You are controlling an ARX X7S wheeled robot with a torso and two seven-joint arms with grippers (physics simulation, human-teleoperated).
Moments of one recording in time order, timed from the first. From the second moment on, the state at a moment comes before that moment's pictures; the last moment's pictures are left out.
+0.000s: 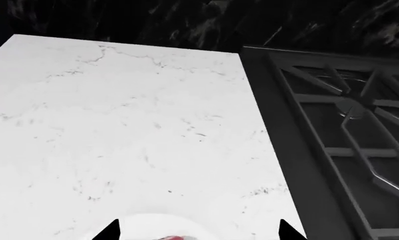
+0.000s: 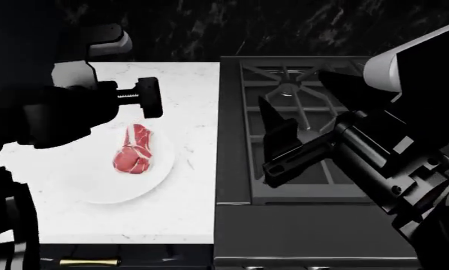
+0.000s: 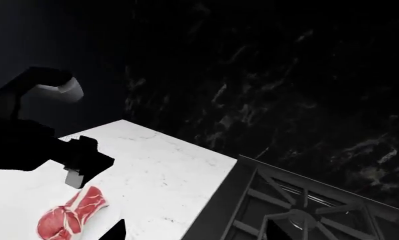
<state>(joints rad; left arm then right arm) -1.21 -0.38 0.06 -0.16 -1.21 -1.45 -0.70 1.19 0.84 -0.46 -0.74 1.83 0.89 0.94</state>
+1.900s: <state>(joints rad) -1.24 -0.38 0.37 -0.52 -1.08 -1.34 -0.48 1.11 0.84 -0.45 -0.69 1.65 0.87 0.78</state>
